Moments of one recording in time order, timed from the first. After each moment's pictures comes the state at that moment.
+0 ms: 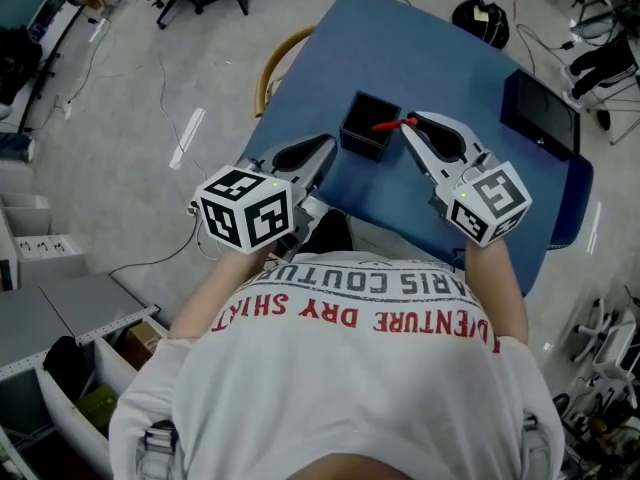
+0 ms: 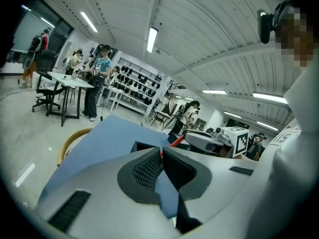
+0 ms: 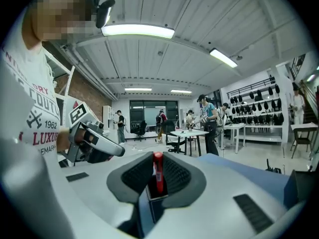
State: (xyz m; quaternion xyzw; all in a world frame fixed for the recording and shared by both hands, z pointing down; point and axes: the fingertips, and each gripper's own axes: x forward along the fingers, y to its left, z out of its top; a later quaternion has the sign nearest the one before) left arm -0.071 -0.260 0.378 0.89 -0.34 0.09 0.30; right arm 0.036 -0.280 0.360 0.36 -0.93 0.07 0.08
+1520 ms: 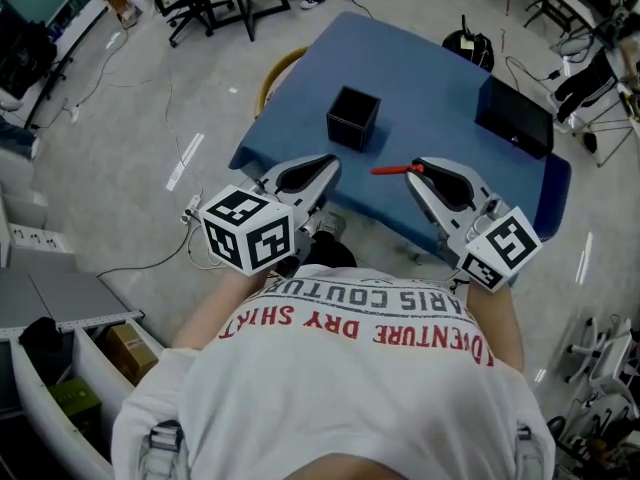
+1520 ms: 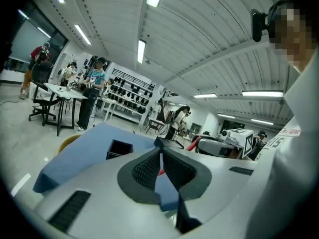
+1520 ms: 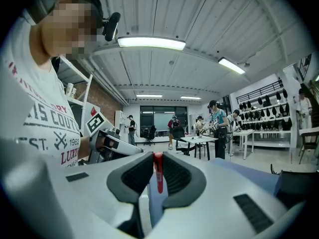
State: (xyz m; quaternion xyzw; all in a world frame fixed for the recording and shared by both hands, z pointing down) left arm -0.038 -0.158 0.337 0.91 -0.34 0.05 0.24; right arm 0.063 -0.139 0.309 0.31 -0.95 0.03 0.05
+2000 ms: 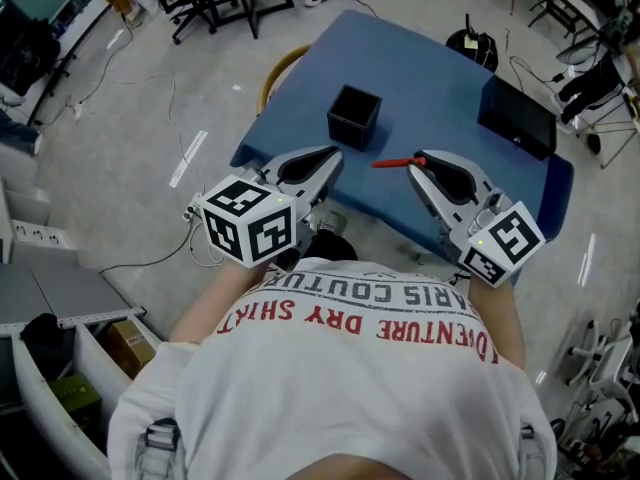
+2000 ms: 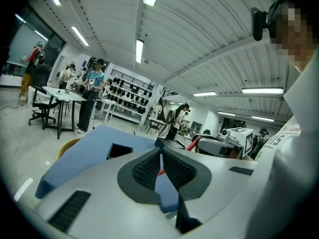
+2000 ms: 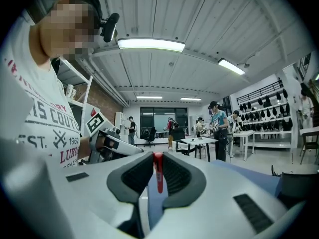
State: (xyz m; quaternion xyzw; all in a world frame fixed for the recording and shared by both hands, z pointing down) left arm -0.034 -0.169 0.331 0.91 -0.34 0.06 0.23; right arm 0.066 -0.149 0.305 0.31 -0.95 0.03 0.04
